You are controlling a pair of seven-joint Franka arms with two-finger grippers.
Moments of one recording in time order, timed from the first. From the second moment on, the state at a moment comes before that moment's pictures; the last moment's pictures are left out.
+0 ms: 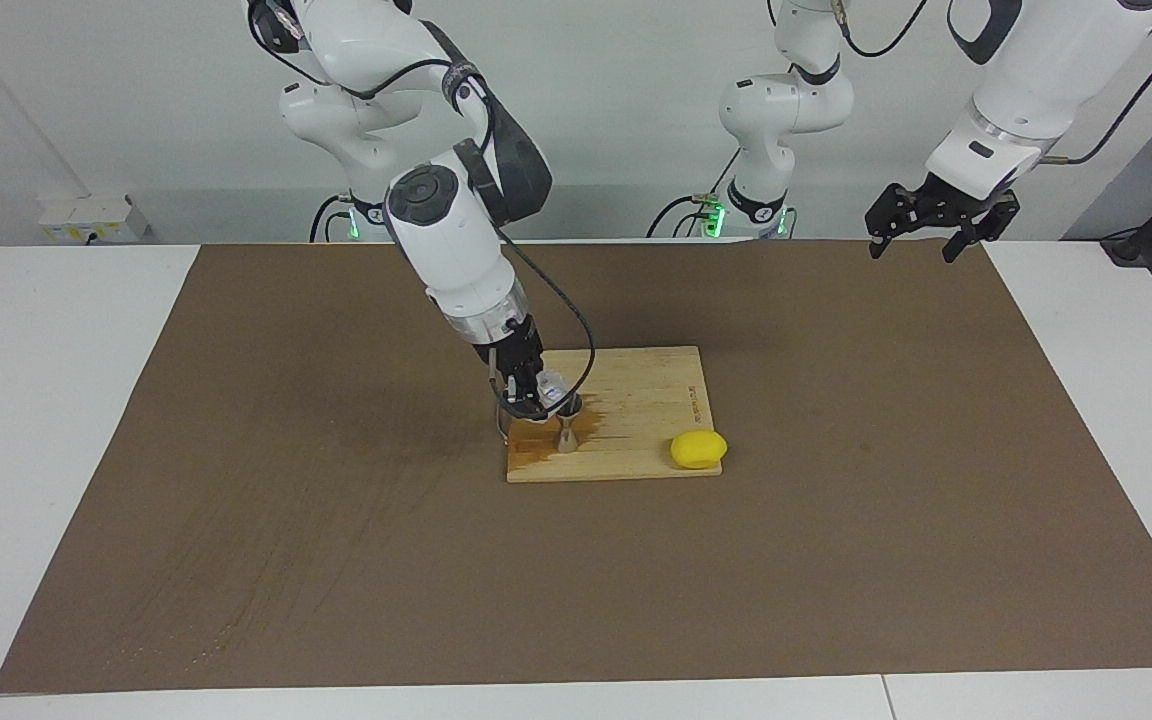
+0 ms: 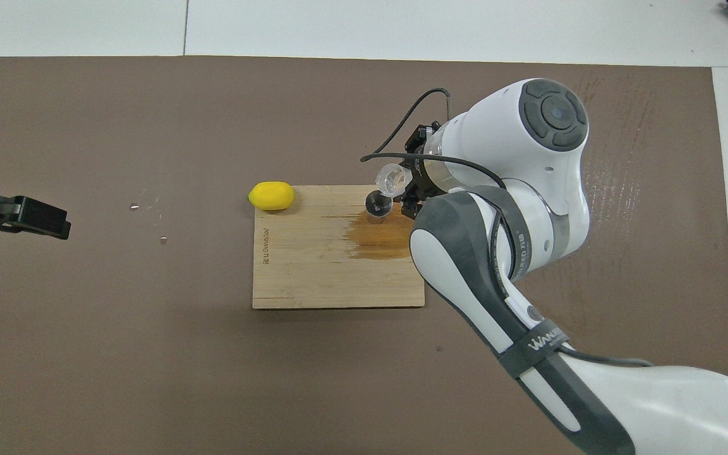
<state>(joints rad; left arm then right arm) 0.04 -0.05 -0.11 -1.60 -0.01 1.49 0.07 0.33 0.35 0.11 -1.59 0.24 2.11 1.97</state>
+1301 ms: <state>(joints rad) 0.04 -0.05 -0.11 -1.60 -0.01 1.49 0.07 -0.04 0.32 0.10 -1.81 0.73 2.12 1.41</state>
